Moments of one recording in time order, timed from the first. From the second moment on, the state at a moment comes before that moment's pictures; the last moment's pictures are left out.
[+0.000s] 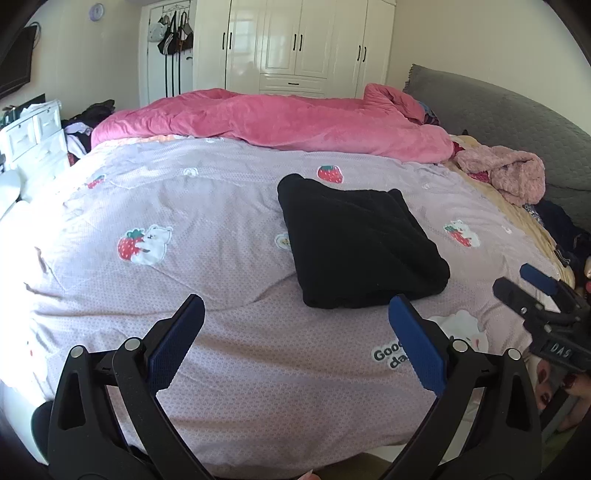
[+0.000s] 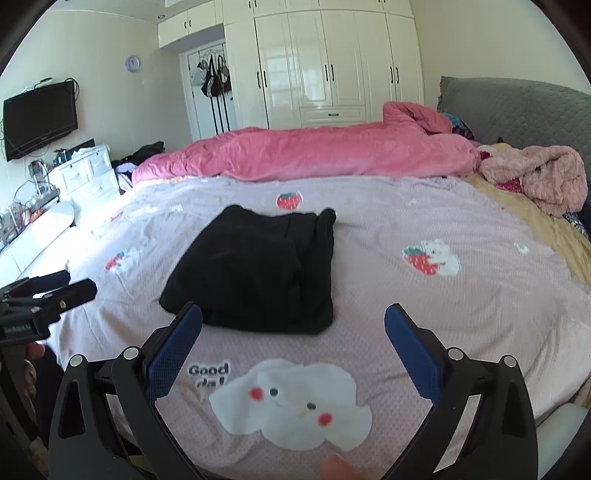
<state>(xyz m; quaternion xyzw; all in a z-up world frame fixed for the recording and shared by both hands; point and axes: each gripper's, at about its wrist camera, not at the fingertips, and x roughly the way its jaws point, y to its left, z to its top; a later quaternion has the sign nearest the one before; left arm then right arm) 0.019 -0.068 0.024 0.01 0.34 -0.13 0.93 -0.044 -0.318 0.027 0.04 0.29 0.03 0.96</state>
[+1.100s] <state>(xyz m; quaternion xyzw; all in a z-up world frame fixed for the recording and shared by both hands) 0.019 -0.064 0.002 0.00 0.37 -0.12 0.92 -0.038 -0.307 0.001 0.04 0.33 0.03 0.94</state>
